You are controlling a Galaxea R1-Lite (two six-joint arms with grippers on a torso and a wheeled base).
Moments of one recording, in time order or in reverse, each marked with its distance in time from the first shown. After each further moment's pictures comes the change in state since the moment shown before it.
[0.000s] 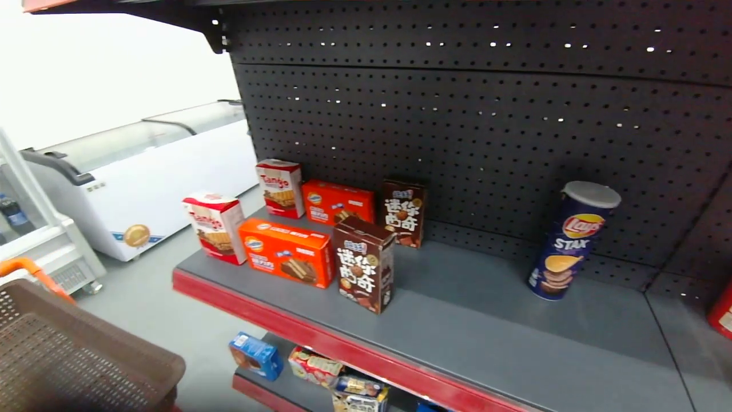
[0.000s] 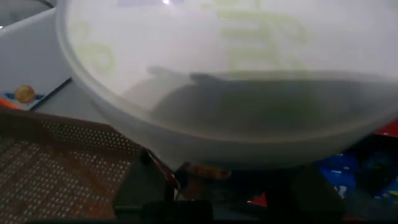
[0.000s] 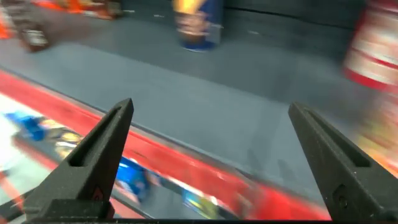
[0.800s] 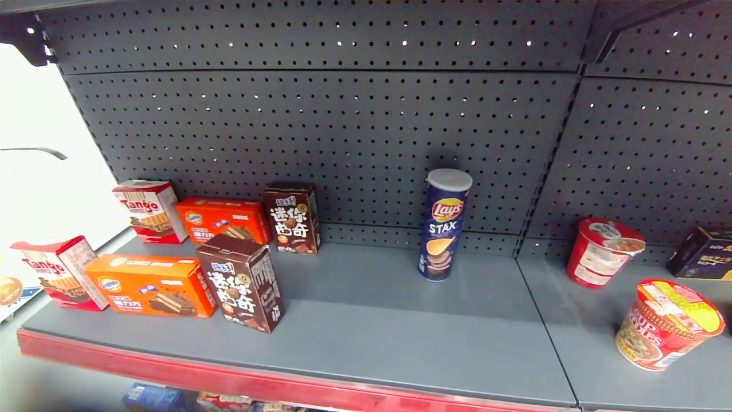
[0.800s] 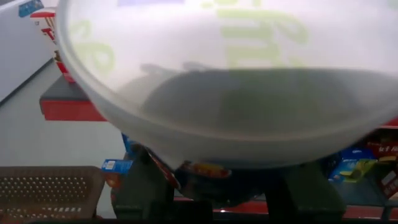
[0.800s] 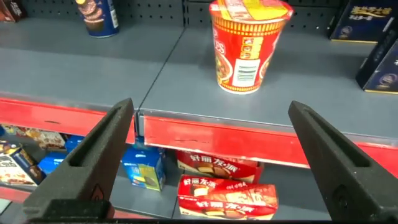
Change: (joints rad) left arm 0.007 -0.161 -0.009 0.180 0.000 0.000; right arm 0.001 0.000 0.000 0.001 0.000 0.000
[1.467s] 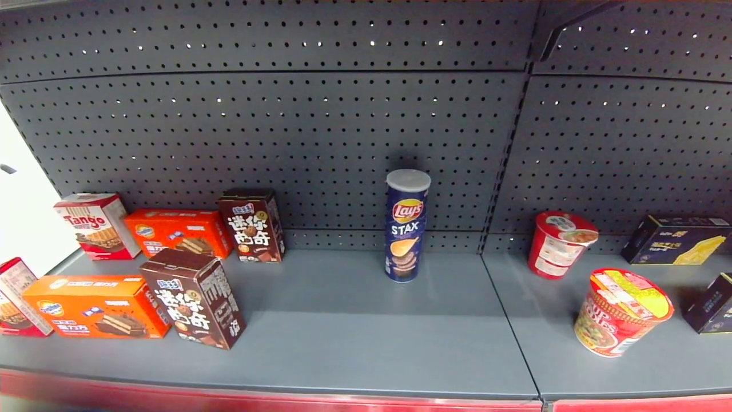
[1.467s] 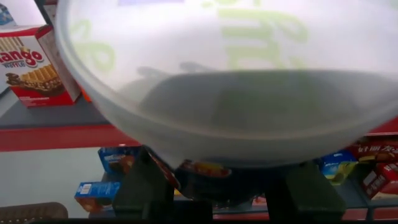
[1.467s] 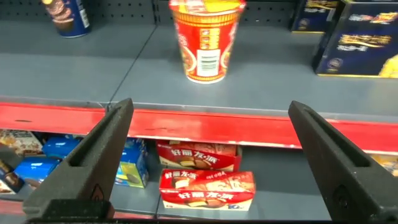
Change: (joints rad) left arm 0.000 -0.026 0.001 -0.001 0.001 0.000; right arm 0.000 0.000 0.000 0.000 0.000 0.000
